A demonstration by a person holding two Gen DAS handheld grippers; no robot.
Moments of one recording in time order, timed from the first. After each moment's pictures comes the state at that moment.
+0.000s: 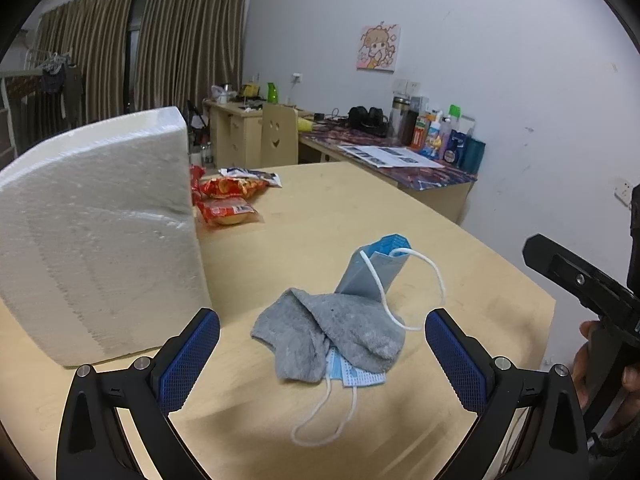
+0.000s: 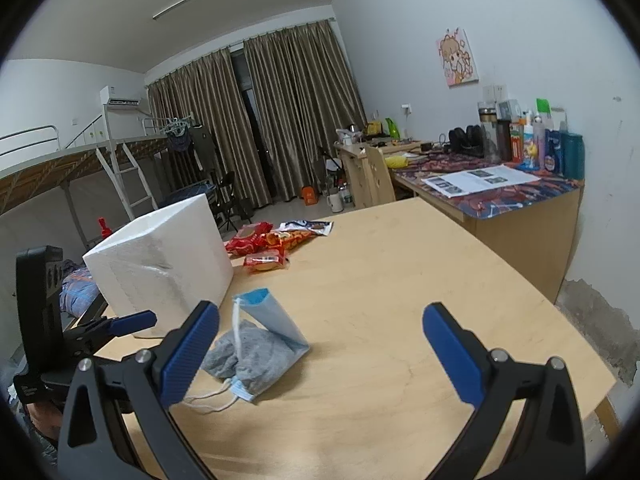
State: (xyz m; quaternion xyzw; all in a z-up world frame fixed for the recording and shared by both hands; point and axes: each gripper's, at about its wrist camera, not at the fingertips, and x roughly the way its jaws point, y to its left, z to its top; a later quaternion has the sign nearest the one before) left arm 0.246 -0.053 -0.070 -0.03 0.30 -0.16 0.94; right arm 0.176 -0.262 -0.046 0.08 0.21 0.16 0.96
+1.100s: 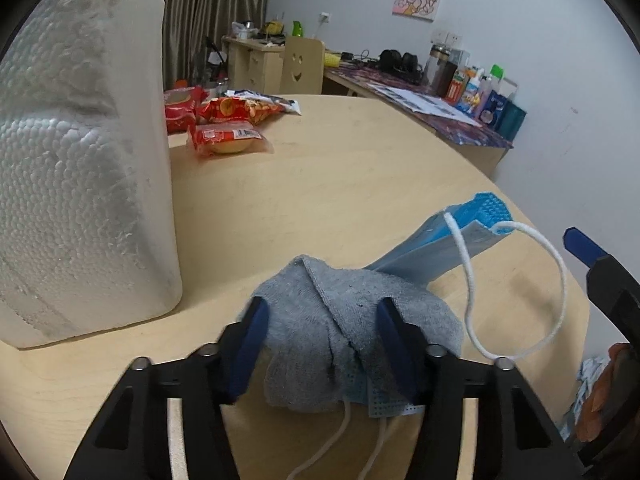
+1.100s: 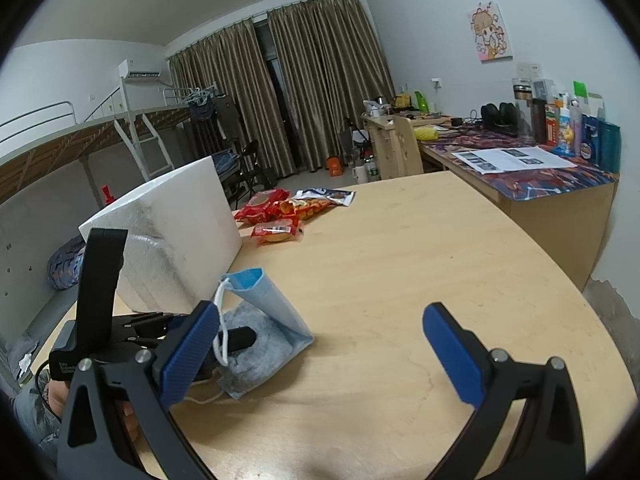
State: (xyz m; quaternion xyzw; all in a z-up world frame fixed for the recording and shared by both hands) left arm 0.309 -0.070 -0.121 -0.04 0.41 -0.12 0.90; right arm 0.210 -0.255 -0.062 0.06 0.26 0.21 0.94
